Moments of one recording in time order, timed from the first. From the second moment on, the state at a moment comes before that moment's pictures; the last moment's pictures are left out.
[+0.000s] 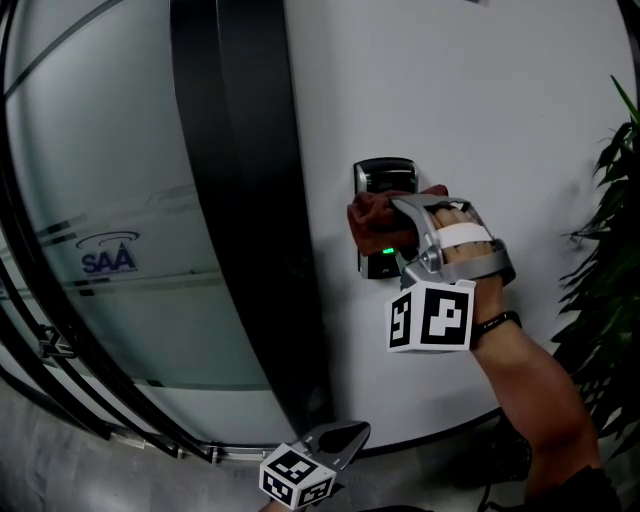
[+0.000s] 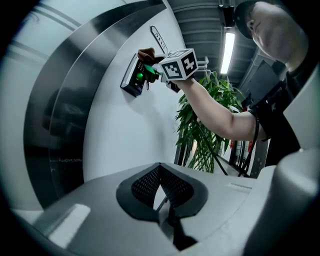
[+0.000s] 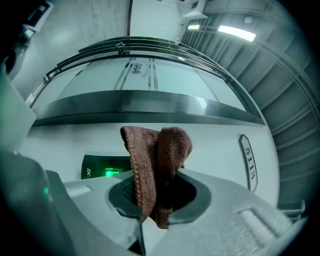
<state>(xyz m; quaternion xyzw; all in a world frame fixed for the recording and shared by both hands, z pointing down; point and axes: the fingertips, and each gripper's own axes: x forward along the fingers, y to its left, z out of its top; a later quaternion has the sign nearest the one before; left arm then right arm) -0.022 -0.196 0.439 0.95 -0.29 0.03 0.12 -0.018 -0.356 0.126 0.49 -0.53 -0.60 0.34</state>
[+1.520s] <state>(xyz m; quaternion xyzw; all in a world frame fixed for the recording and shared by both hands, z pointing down) -0.023 -0.194 0.447 0.95 -0.29 0.04 0.12 -0.017 -0.353 0.241 0.46 -0.58 -0.56 0.38</state>
